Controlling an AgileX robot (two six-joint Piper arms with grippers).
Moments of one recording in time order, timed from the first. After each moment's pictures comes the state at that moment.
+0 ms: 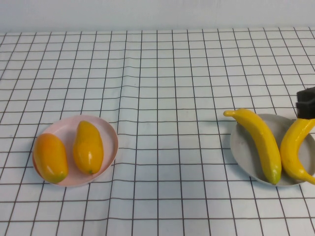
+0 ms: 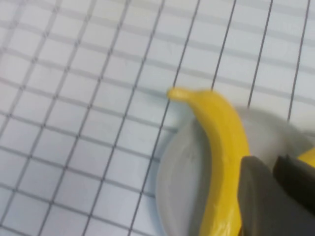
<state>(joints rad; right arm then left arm) 0.27 1.14 -0.95 0.14 0.60 -0.08 -0.03 -0.01 0.03 -0.03 0.37 0.07</state>
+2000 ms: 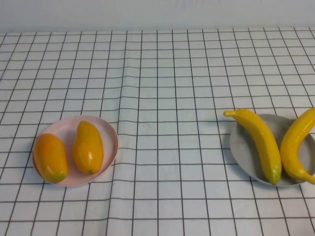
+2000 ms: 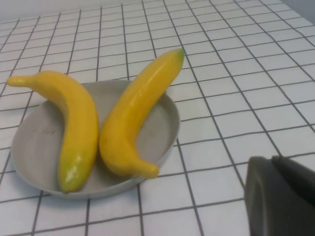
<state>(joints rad) -0.07 -0.01 0.02 0.03 0.33 0.12 -0.03 -0.01 0.03 -0.03 0.37 0.07</state>
